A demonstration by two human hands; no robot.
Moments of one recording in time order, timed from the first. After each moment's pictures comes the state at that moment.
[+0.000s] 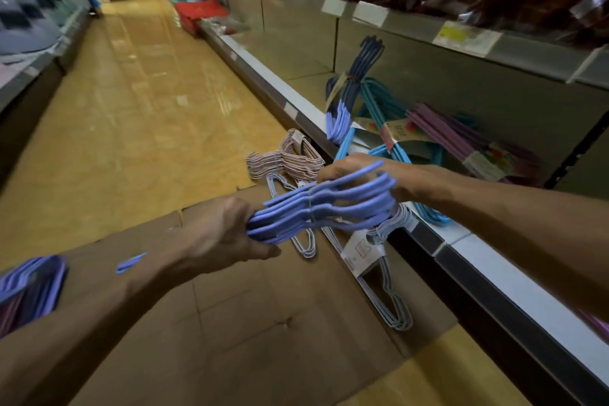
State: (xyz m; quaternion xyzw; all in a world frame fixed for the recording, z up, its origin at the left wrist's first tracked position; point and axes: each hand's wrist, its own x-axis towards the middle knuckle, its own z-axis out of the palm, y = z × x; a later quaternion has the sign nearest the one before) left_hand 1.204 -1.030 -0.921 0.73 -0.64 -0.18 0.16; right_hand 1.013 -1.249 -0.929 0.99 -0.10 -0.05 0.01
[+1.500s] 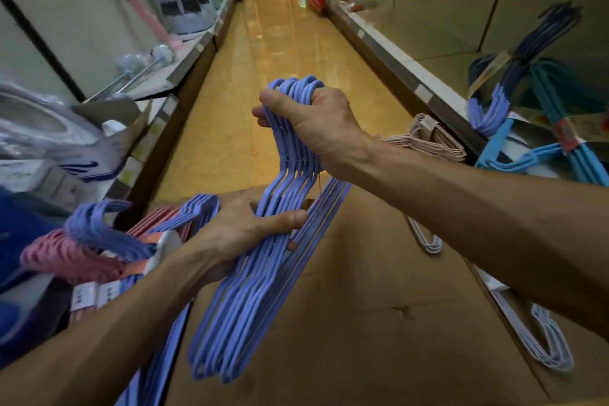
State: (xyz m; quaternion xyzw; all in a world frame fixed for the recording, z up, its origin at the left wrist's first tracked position) left_hand 1.266 -0.891 -0.921 0.71 -0.22 -0.39 0.54; right_hand 1.232 -1.043 -0.873 0.63 -0.11 0.26 -0.72
